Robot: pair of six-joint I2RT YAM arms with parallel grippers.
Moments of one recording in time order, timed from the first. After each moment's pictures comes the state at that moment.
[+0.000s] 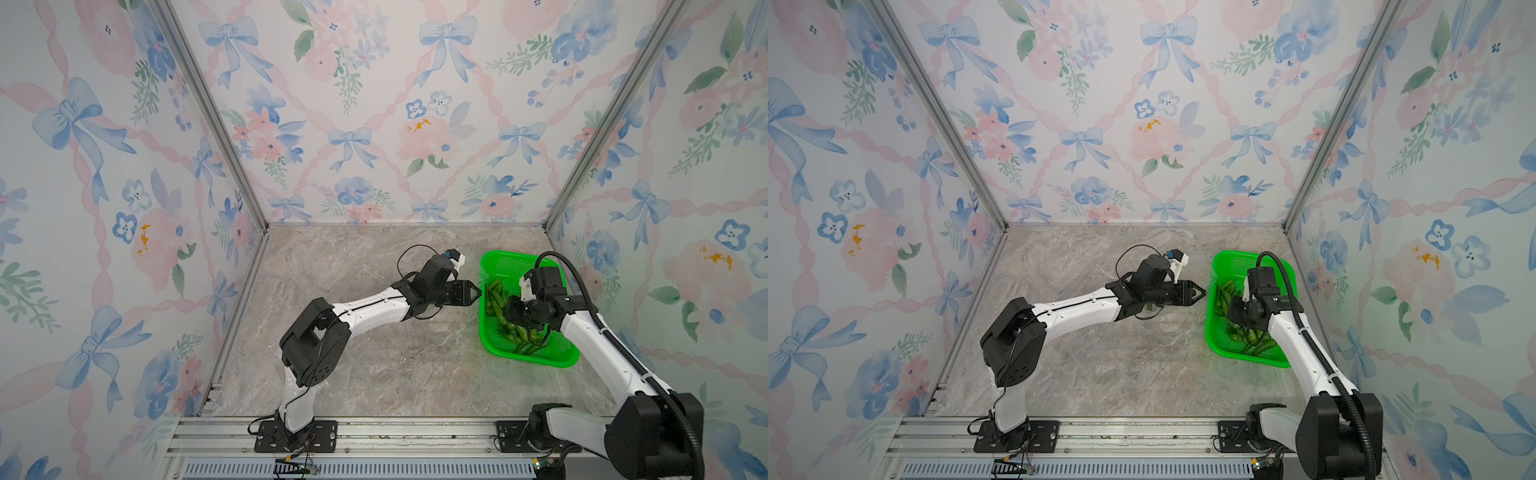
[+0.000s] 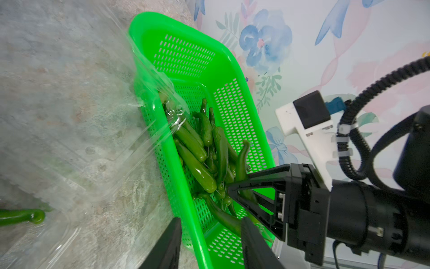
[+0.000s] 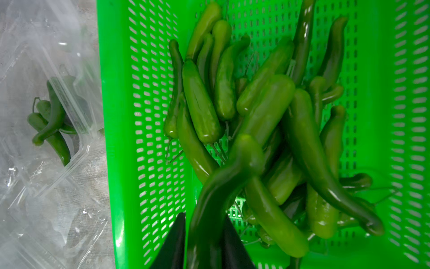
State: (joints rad) left arm -0.88 1.93 1.42 0.03 0.30 -0.74; right arm 0.06 1.22 0.88 -0.77 -0.09 0.35
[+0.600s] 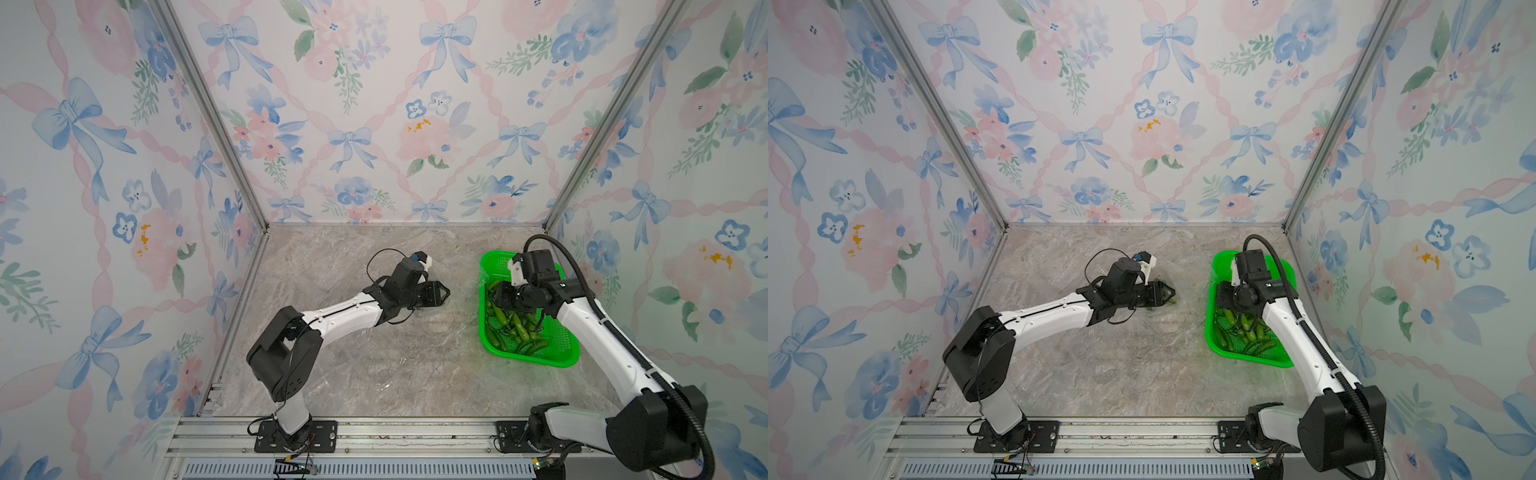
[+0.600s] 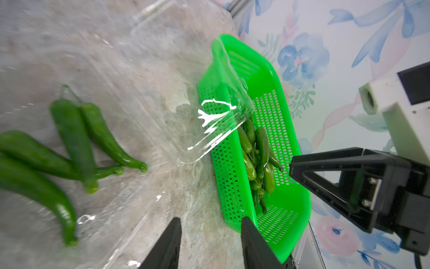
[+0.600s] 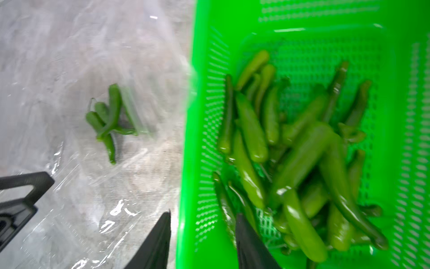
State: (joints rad) left arm -0.74 1.68 1.13 0.02 0.24 -0.74; right arm 0.26 1.31 1.13 -0.83 -0.08 0.35
